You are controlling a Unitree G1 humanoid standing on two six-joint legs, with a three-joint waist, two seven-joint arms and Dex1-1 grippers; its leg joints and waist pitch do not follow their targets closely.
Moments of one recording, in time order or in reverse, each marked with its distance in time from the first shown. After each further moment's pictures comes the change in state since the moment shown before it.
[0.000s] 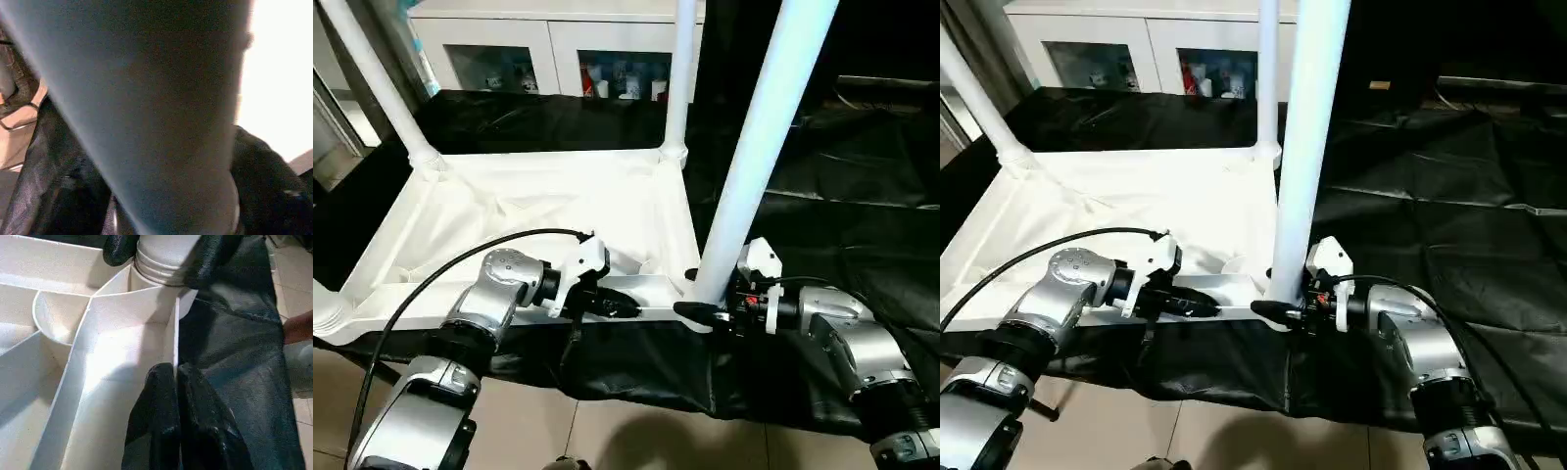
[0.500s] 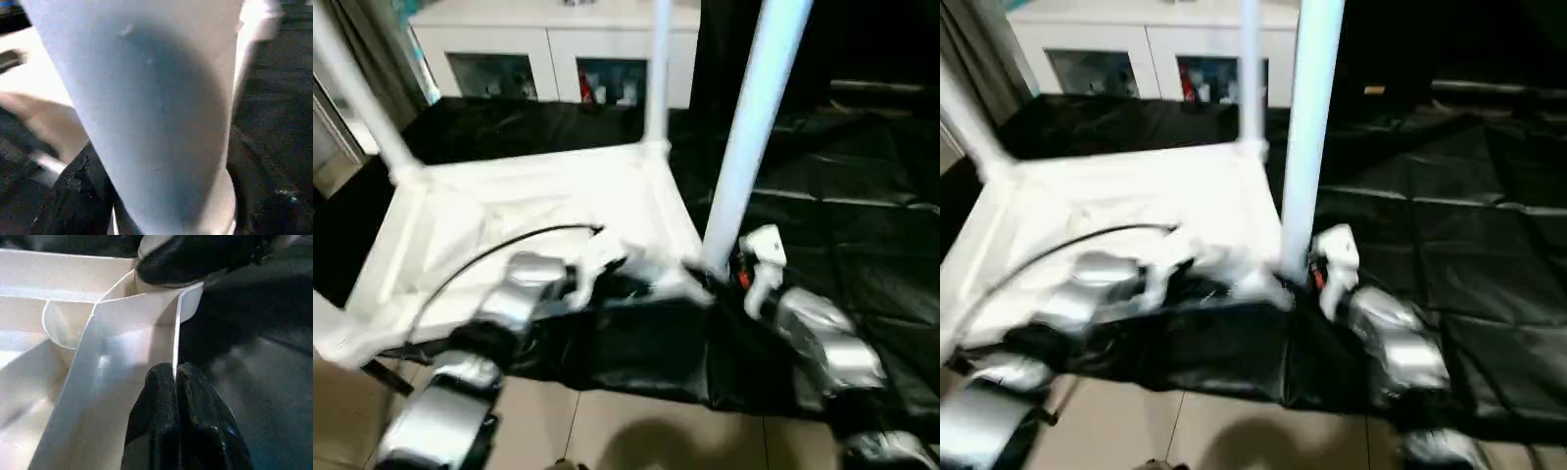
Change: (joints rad) left arm -0.065 -0.145 0.022 0.125 0.058 -0.021 0.362; right arm -0.038 0.212 -0.135 0.109 -0.065 -0.039 -0.584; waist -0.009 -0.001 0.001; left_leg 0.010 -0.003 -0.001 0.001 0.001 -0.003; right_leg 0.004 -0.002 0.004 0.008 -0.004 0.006
